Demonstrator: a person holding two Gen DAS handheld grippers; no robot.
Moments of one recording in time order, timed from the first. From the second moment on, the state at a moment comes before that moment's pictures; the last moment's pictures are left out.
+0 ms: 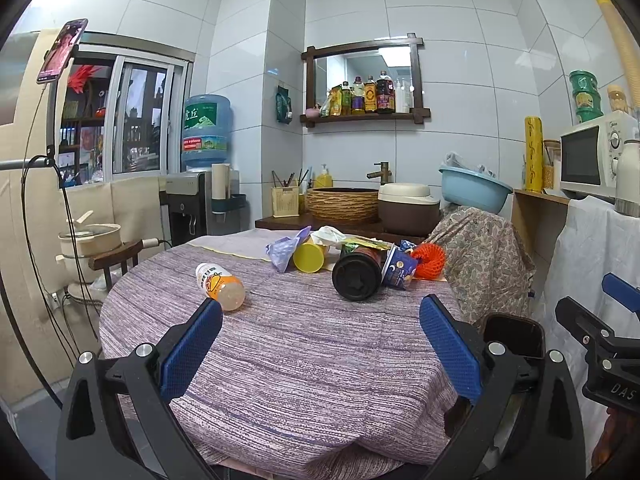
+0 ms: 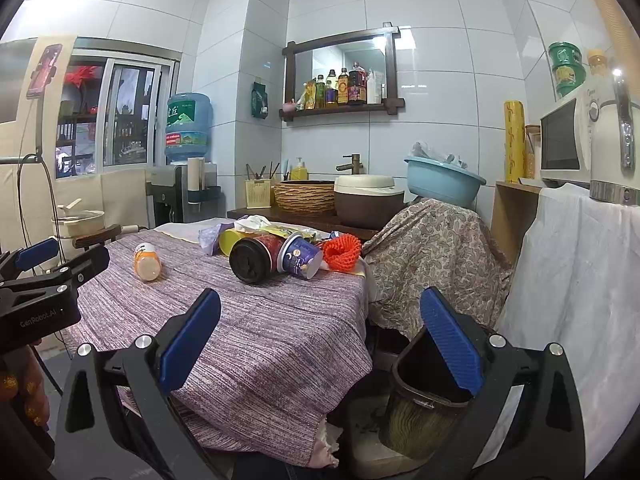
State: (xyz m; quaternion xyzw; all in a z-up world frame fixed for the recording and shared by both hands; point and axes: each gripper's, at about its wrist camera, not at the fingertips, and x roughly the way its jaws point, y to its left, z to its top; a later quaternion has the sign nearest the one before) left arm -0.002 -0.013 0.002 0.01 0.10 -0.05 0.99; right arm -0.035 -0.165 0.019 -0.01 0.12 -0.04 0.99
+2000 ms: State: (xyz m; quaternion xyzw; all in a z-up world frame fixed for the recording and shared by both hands) left arm 0.129 0.073 -0.037 -0.05 0.31 0.02 0.95; right arm 0.113 -0.116 -0.048 -0.05 0.30 0.12 0.94
